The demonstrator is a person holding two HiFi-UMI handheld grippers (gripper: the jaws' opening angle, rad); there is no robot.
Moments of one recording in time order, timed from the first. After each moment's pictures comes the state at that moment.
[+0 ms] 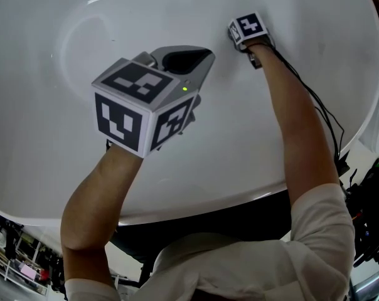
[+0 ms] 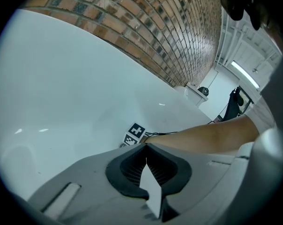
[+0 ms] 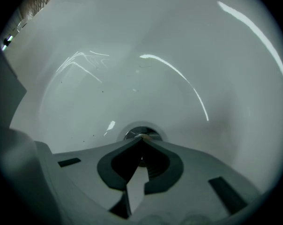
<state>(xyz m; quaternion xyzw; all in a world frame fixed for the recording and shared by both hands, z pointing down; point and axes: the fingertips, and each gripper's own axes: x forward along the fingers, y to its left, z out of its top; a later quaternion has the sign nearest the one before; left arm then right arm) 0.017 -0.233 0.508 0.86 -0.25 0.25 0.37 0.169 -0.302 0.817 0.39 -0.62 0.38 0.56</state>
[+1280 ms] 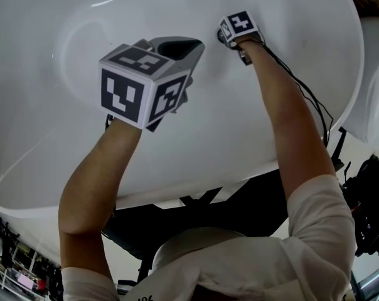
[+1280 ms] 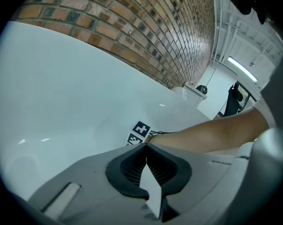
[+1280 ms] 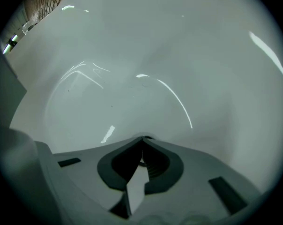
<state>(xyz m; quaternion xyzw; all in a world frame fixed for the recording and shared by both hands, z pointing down) 0.016 -0.242 0.502 0.87 -0.25 0.25 0.34 0.162 -0.320 0.782 0.40 -0.65 0.36 0.54</state>
